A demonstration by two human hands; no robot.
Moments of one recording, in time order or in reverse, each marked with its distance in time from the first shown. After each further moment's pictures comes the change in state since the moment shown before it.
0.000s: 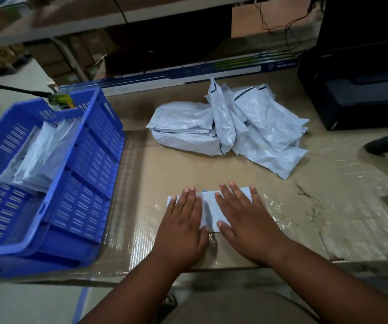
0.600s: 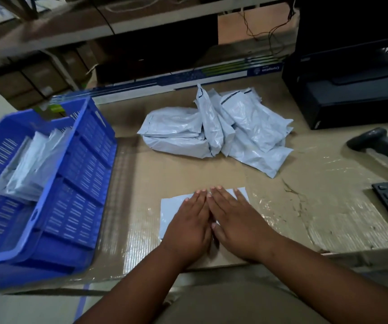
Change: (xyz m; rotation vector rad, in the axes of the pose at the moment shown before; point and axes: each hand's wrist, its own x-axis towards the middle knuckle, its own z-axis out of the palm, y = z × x) left_hand 0.023 0.019 0.018 -0.130 0.014 0.141; right_hand -0.002 0.000 -0.001 0.018 -0.043 -0.025
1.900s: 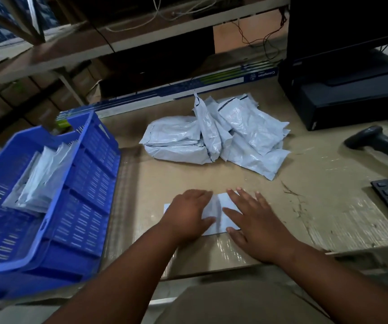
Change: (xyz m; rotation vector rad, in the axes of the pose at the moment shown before) left_hand 0.050 -0.012 -0.052 0.041 -0.190 -0.069; right_hand -0.032 0.029 0.000 0.057 0.136 0.058
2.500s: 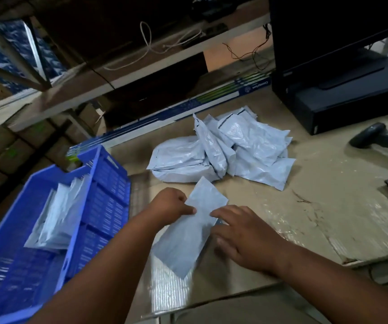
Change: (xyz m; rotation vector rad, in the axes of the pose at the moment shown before) left_hand 0.036 -0.052 -0.103 -0.338 -0.172 -0.524; right_hand 0.043 -0.041 -0.022 0.169 0.262 -0.214
